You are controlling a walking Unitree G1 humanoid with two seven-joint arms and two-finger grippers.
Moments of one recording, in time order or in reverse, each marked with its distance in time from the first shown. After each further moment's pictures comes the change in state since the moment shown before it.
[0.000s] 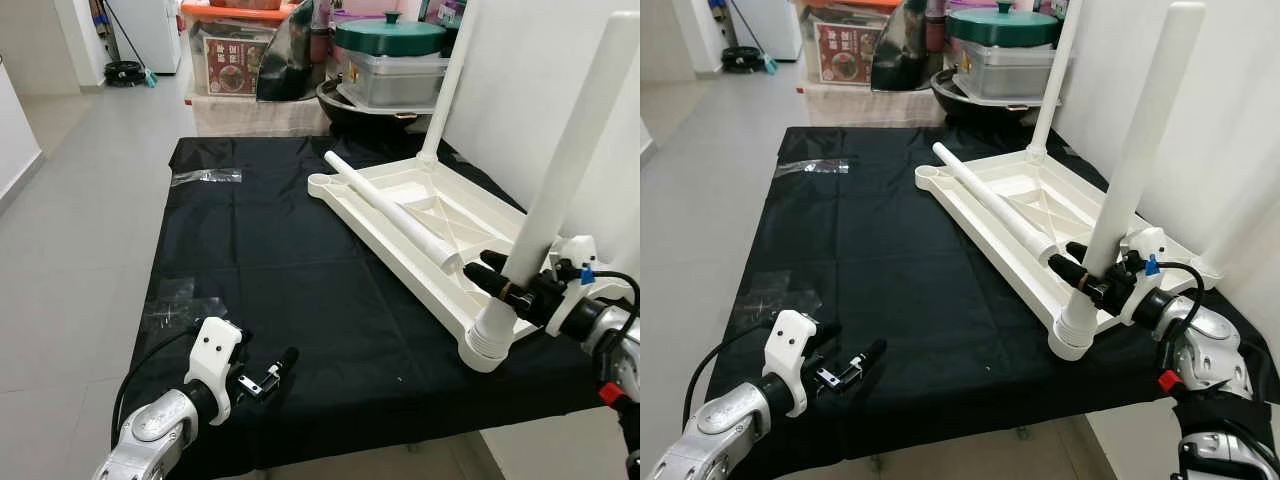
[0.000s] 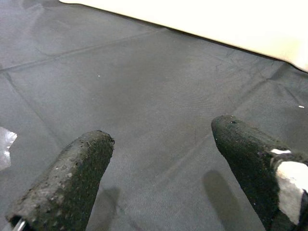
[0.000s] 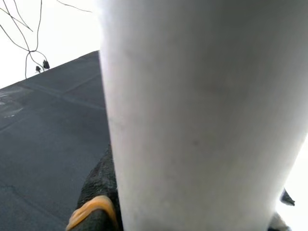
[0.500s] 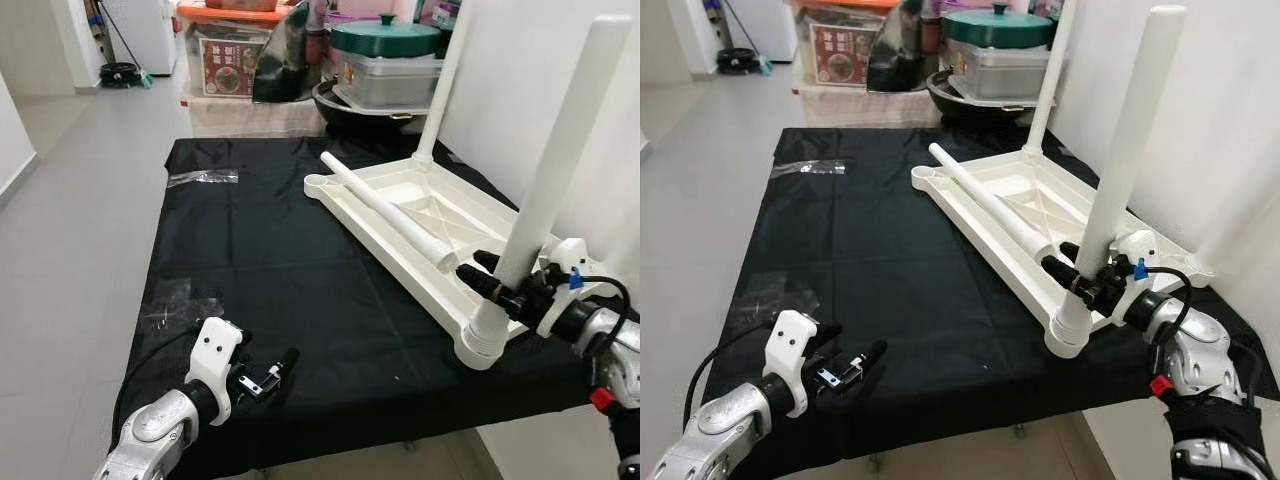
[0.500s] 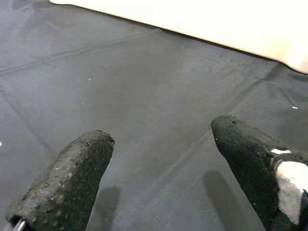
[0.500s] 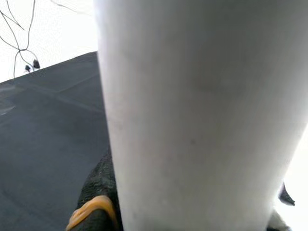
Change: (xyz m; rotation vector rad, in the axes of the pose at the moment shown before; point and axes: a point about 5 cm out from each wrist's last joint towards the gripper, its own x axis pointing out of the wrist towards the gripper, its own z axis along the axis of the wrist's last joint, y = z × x) left arm 0.000 0.000 0.000 0.001 0.001 -0.001; right arm 0.008 0.015 -0.004 -0.037 -0.028 0.005
